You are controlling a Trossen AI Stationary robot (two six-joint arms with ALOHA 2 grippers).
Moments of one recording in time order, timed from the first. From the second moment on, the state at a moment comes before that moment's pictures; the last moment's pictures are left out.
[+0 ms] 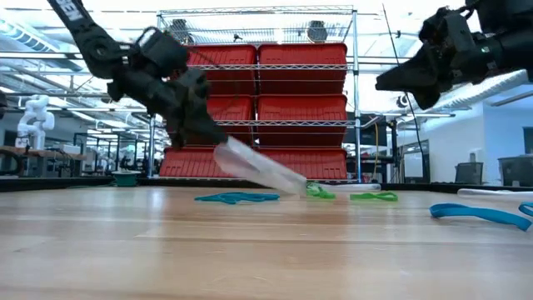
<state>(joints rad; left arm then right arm) 0.45 1.37 0.52 0.35 0.38 -0.31 -0.01 0.70 0.20 0.35 0.23 0.18</state>
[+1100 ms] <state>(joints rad) 0.11 1.01 0.52 0.26 0.59 0.40 -0.25 1.65 0.90 0.42 -0.64 0.24</state>
